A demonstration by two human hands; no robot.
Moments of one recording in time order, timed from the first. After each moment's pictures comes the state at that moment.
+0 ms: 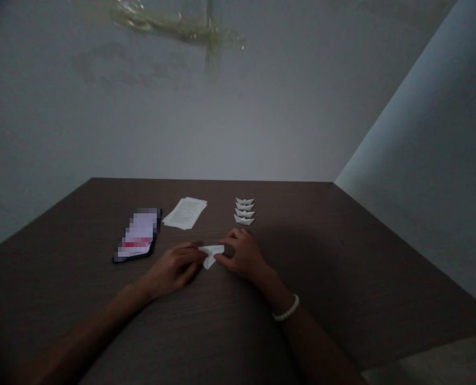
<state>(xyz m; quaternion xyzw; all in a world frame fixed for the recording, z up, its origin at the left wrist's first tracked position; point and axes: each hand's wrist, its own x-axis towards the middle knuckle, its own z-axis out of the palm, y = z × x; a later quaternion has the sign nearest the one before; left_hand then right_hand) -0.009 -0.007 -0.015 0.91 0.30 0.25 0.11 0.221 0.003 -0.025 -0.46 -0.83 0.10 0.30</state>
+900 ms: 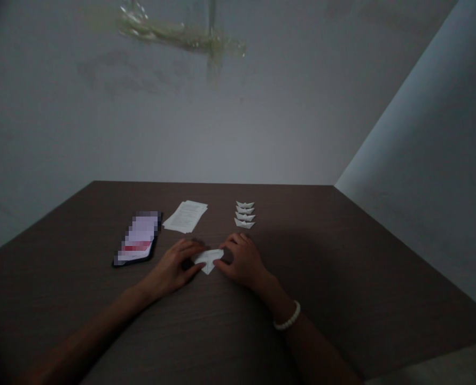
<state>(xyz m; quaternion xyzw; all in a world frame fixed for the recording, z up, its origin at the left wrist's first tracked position) -0.008 0.000 -0.018 0.87 0.37 0.29 0.15 0.217 0.000 -0.021 -0.47 -0.83 0.10 0.28</state>
